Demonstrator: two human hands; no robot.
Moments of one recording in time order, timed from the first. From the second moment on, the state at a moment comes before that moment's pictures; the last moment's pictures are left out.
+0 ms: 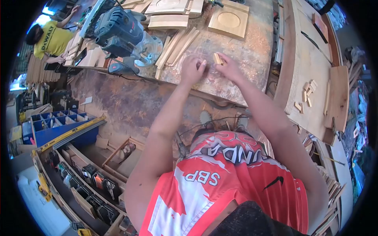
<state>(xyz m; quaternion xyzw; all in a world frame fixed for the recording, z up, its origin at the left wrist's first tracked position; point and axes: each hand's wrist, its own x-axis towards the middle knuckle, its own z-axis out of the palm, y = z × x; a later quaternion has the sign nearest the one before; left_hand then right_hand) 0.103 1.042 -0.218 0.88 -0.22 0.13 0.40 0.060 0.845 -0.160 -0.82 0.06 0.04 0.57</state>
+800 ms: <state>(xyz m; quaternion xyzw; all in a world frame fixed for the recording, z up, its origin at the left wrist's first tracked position) 0.106 1.058 -0.202 0.84 -0.29 0.01 0.45 0.056 0.814 -0.175 -0.80 0.15 0.23 0.54</state>
